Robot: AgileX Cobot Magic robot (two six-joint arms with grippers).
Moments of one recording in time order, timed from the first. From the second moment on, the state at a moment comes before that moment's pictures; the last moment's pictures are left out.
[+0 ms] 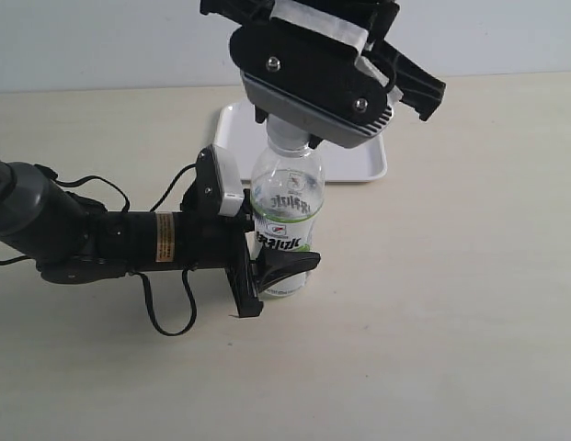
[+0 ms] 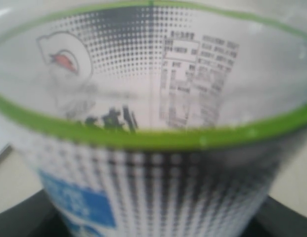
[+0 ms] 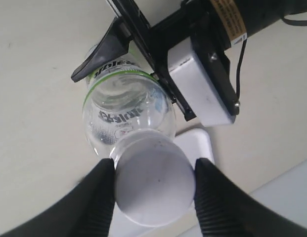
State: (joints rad) left arm -0.48 2.20 -0.87 0.99 -1.10 -0.22; right arm 0.59 1.72 -1.63 0.05 1.22 -2.03
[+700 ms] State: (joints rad) left arm -0.48 2.20 -0.87 0.98 -1.10 -0.24; right arm 0.38 1.60 -1.54 0.06 1.19 -0.99
